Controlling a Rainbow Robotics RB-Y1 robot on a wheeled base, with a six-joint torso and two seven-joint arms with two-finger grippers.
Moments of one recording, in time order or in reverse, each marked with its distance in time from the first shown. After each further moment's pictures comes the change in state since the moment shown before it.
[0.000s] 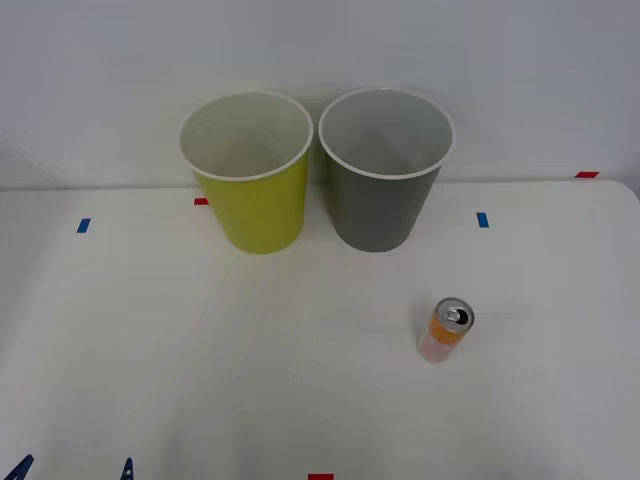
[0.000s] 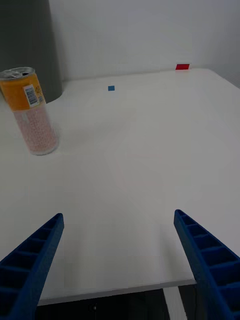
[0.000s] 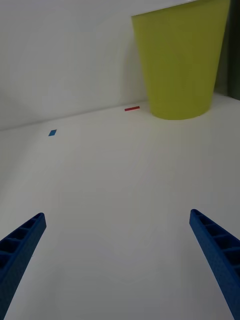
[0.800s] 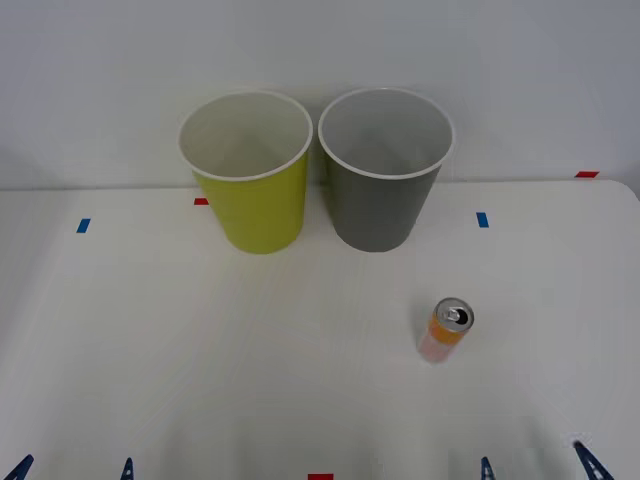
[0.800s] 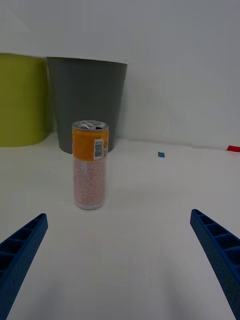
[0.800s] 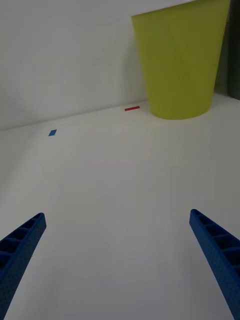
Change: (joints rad) right arm -0.293 -0.126 0.137 0.208 -0.157 -0.233 0.400; left arm 0.000 0.000 0.000 0.000 0.000 0.000 0.000
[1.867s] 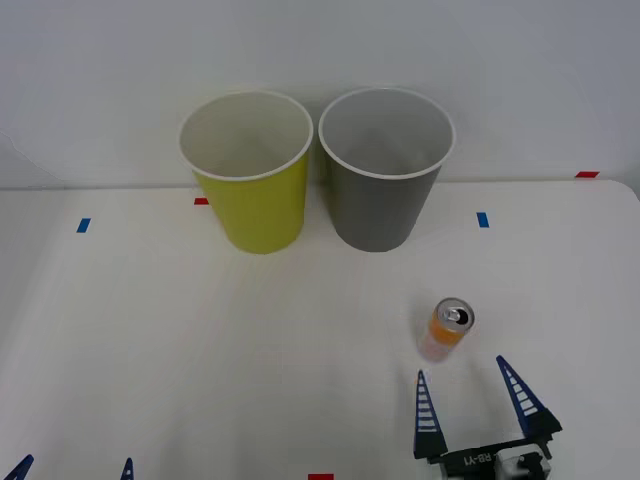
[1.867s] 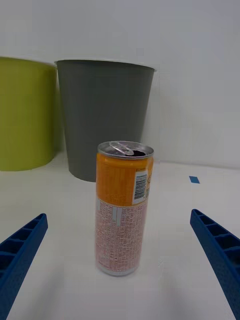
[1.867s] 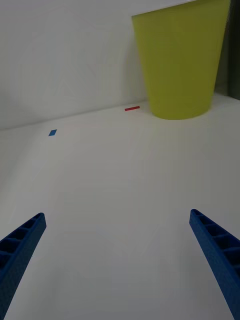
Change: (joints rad) right arm -0.277 0.139 0.038 0.060 0.043 0.187 0.047; left arm 0.000 0.000 0.000 0.000 0.000 0.000 0.000
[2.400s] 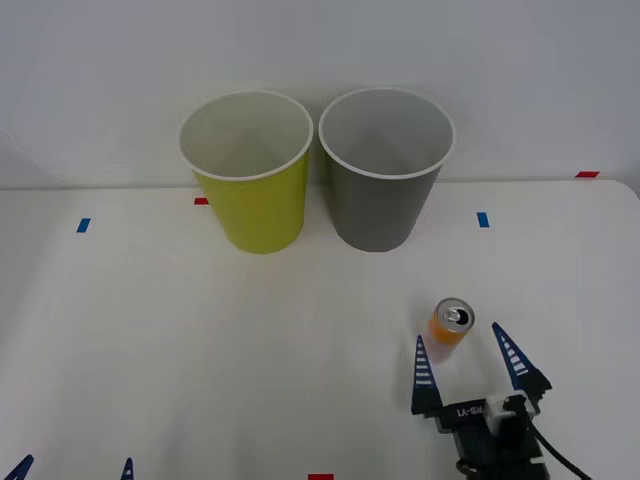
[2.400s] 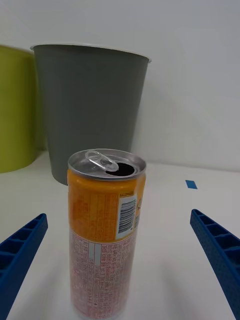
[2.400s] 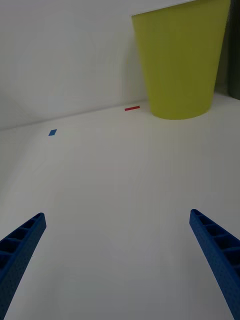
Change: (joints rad) right arm -0.112 0.029 -0.029 -0.007 0.001 0.141 0.002; left arm 0.000 0.000 0.000 0.000 0.000 0.000 0.000
